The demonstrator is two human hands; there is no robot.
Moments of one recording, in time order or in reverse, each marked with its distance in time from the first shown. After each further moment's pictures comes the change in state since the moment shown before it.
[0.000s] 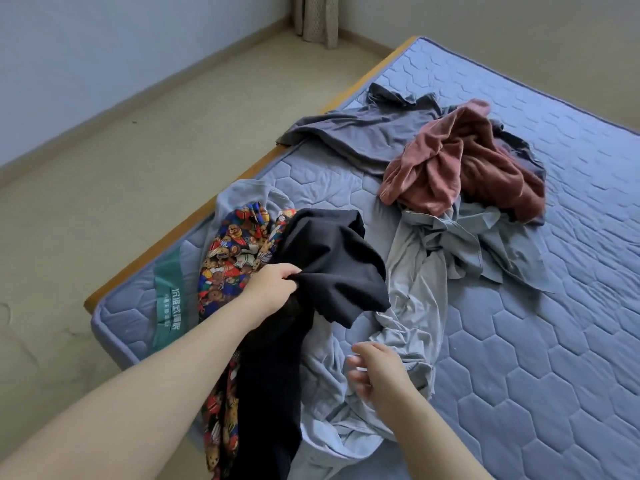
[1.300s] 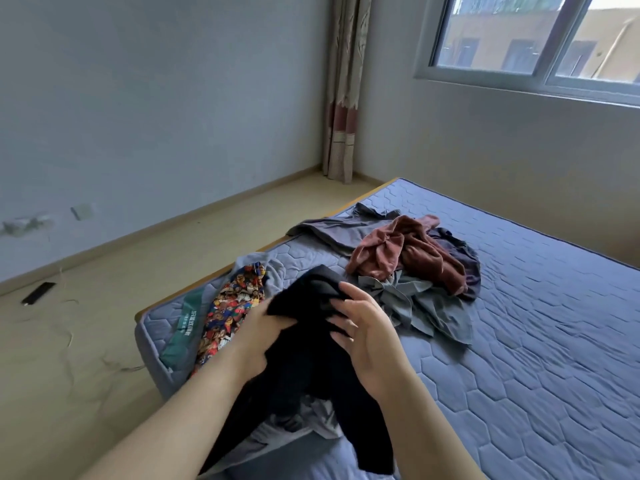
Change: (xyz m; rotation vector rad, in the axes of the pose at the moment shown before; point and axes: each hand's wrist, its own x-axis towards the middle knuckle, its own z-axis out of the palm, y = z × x) left_hand -0.303 0.125 0.119 -0.778 0.195 0.143; right_hand -0.253 -0.006 -0.181 0.066 -0.569 -0.714
